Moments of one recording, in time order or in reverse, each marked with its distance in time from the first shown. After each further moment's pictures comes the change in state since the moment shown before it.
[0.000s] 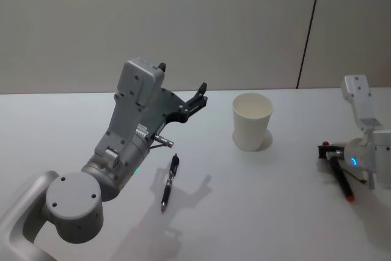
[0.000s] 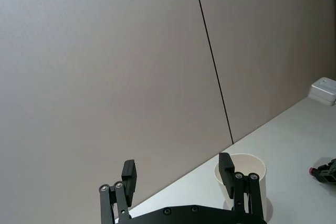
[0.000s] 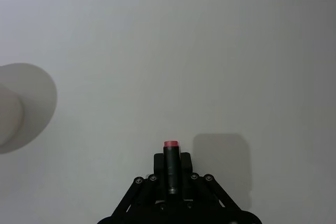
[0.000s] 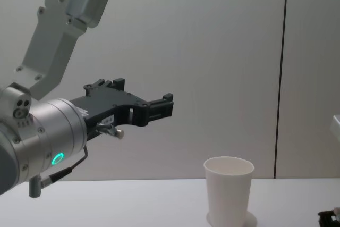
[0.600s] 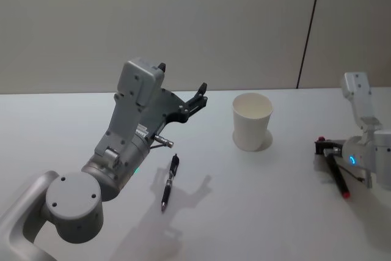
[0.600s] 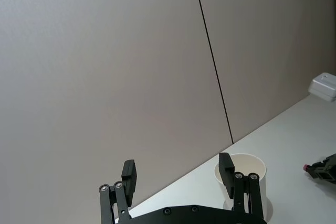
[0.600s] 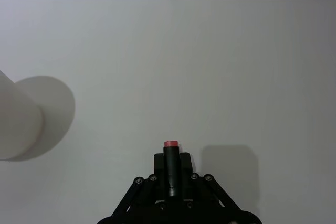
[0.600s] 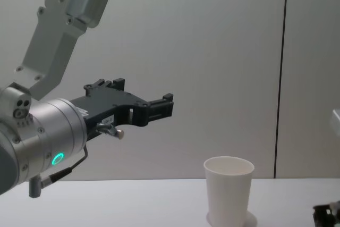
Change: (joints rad) left arm 0.000 0.000 0.000 0.000 0.000 0.000 0.000; right arm -0.014 -0.002 0.004 -0.024 0.013 -0.034 0.018
